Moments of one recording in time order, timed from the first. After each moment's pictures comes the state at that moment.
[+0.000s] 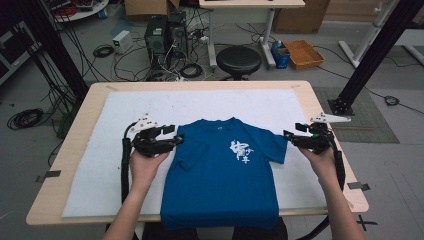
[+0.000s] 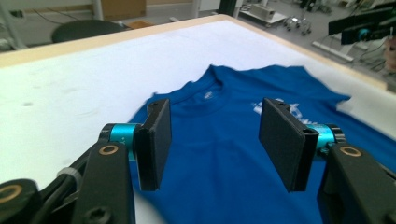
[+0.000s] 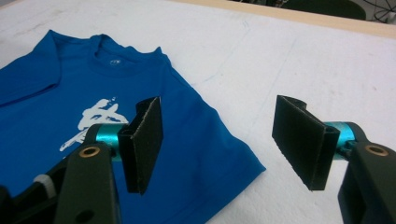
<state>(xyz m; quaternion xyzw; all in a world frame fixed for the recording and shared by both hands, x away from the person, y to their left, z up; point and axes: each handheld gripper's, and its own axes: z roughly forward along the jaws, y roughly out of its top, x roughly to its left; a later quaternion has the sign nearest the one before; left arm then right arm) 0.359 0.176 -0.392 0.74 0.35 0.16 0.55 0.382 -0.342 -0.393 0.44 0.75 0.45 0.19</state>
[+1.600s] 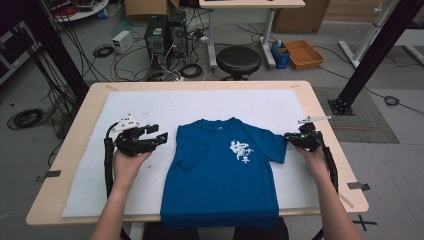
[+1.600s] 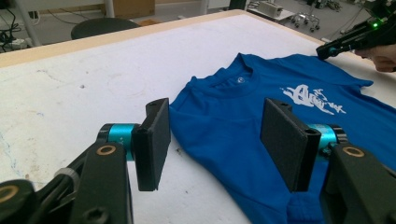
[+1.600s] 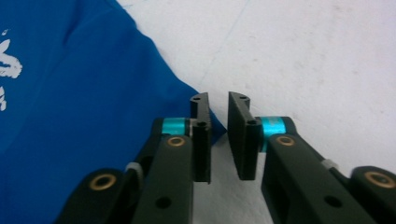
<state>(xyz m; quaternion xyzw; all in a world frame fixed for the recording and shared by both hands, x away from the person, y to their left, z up) 0.367 0.222 -0.401 0.74 0.36 0.16 0.54 0.423 -0.345 -0.443 0.47 0.80 0.35 0.16</state>
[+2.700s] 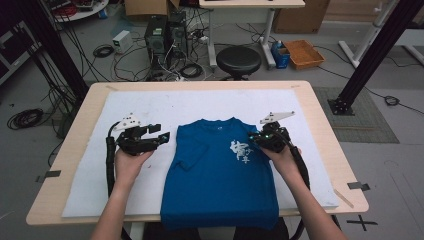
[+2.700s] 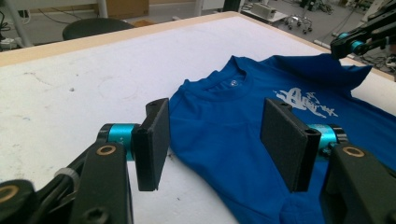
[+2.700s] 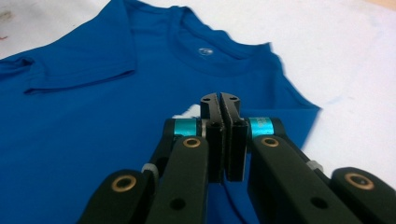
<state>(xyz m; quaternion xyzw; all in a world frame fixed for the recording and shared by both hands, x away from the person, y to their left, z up) 0.370 0.217 -0.400 0.74 0.35 0.15 0.55 0.383 -0.215 -0.385 0.36 0.83 0.39 0.14</state>
